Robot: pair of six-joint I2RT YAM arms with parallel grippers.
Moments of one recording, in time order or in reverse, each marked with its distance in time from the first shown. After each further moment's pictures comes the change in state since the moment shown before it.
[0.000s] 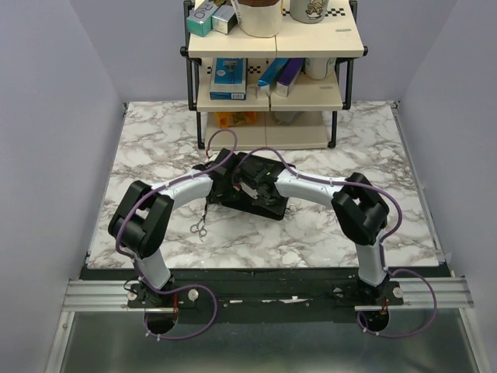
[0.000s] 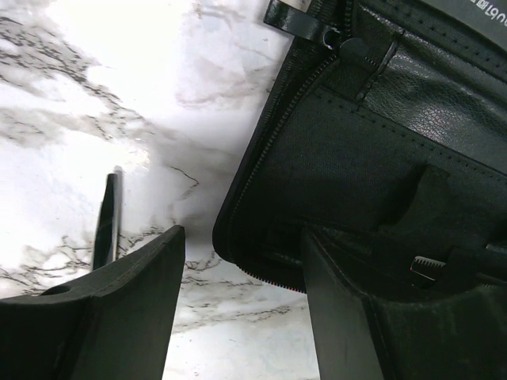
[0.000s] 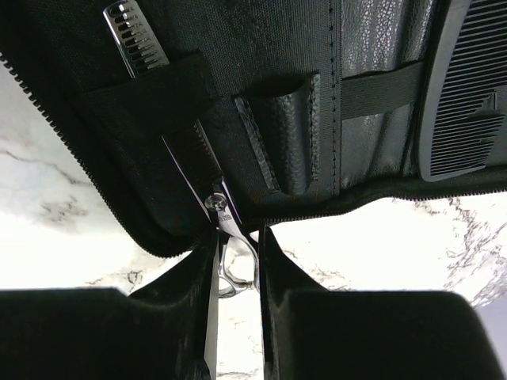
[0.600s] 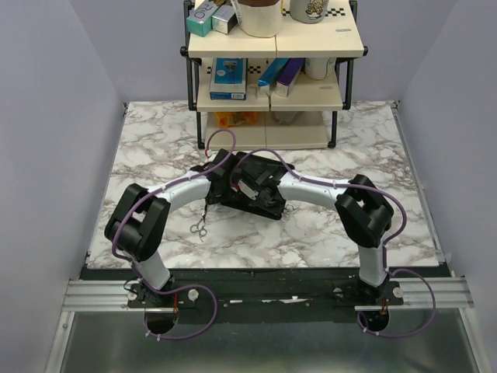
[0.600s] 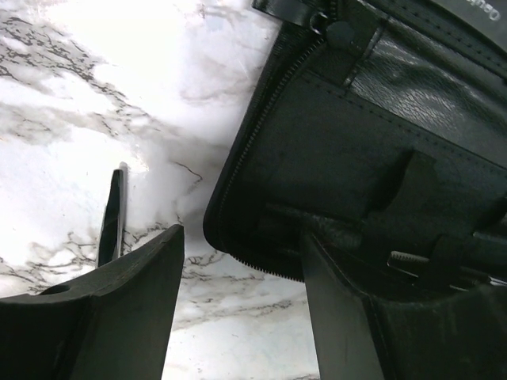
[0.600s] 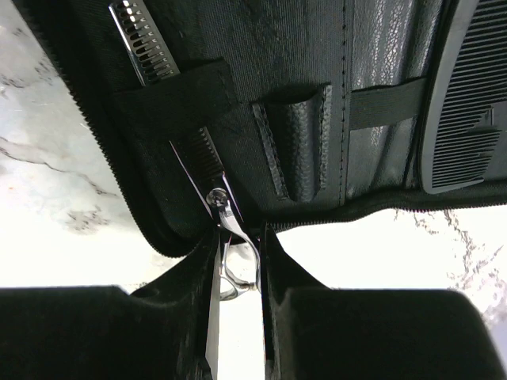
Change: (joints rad) left arm 0.008 -0.032 -0.023 0.016 0.008 0.002; right arm 0.010 -0.028 -0.043 0.089 -0.030 -0.017
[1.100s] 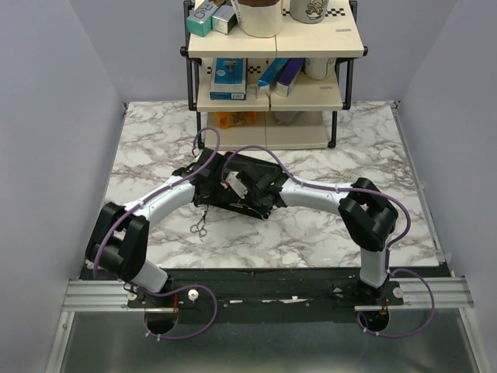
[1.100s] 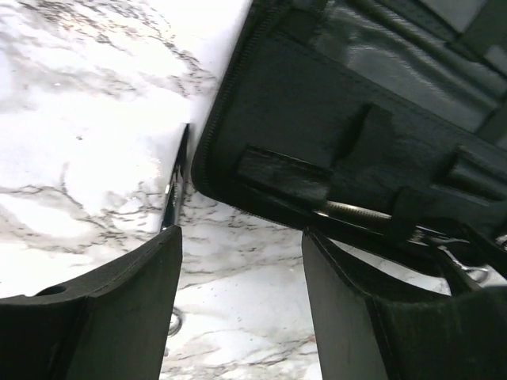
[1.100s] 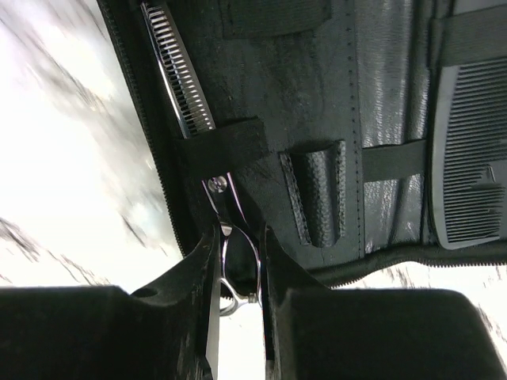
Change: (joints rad) left arm 0.048 -0.177 -0.060 -0.078 0.023 0.047; right arm 0.022 -0.051 -0.088 0.291 -0.150 0.026
